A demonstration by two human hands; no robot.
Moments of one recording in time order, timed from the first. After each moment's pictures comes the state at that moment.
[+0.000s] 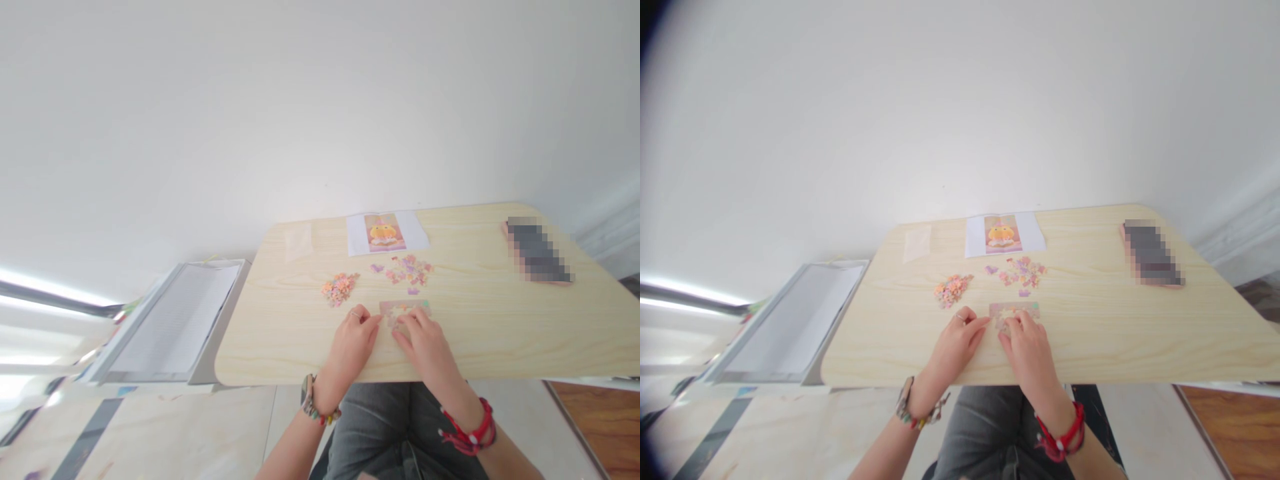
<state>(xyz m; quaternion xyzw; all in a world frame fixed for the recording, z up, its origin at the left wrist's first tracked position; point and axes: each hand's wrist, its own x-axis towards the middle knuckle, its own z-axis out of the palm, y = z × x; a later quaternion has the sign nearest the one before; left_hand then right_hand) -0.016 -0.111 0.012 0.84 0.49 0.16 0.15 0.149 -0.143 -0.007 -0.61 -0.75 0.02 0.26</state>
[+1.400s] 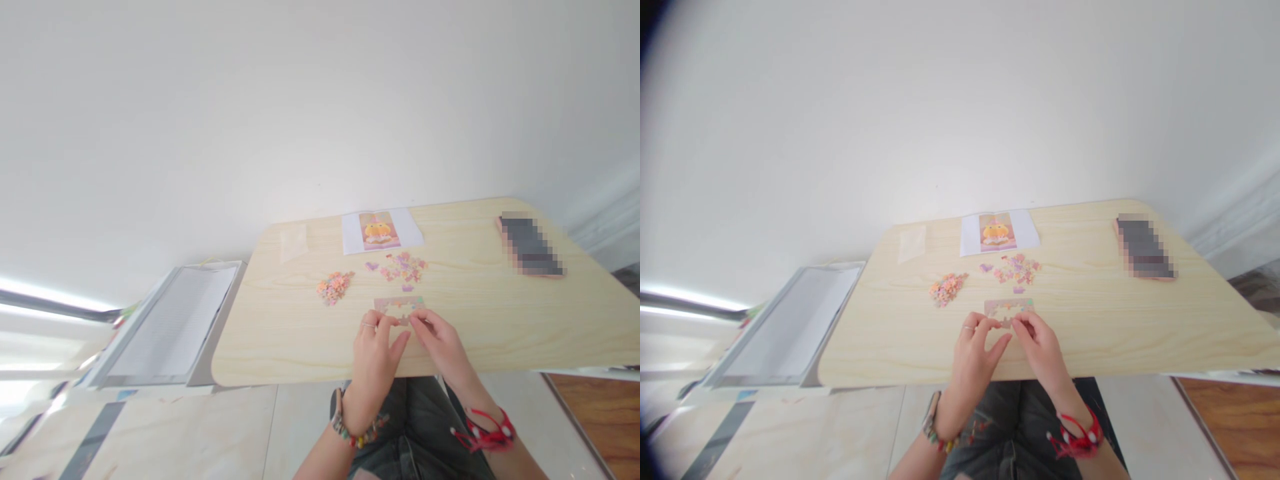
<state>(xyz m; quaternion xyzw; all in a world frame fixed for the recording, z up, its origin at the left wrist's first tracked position) 0.030 -0.142 0.013 0.76 0.52 0.37 0.15 0.169 -0.147 0.009 -0.60 -0.49 0.42 0.47</state>
